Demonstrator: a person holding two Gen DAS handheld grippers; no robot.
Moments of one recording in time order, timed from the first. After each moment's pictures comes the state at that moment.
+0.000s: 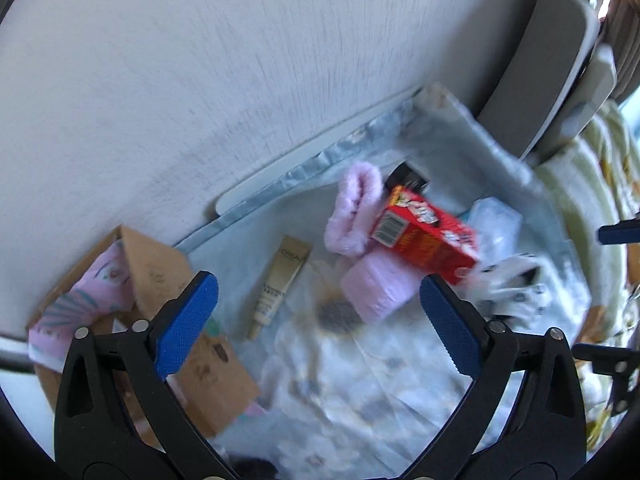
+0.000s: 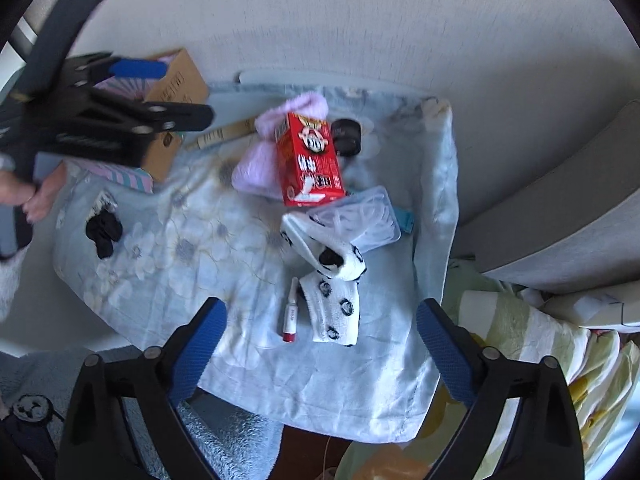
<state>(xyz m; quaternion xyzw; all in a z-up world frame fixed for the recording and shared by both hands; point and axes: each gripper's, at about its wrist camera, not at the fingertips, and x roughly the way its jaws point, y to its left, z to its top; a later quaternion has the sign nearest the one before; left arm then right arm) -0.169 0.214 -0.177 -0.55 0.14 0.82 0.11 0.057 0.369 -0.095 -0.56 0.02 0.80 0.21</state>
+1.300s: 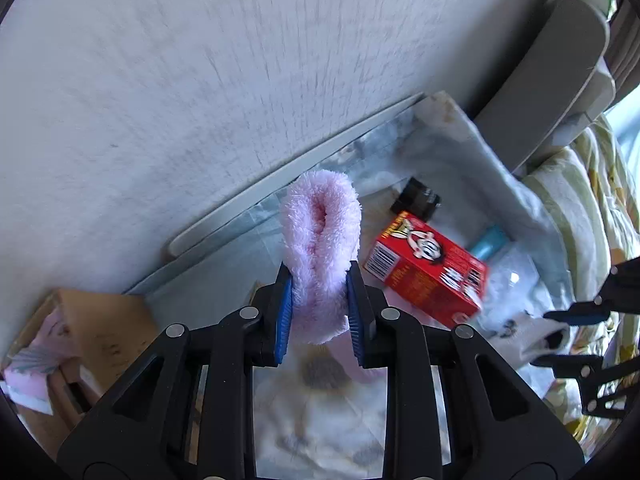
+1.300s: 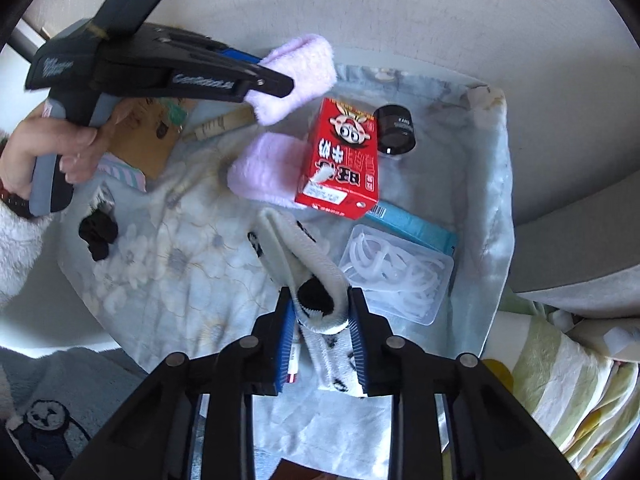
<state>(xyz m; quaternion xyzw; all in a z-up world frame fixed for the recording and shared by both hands) -0.203 0.224 -0.194 -0.56 0.11 0.80 0.16 0.026 0.402 -0.119 -0.58 0.12 0.78 0.21</state>
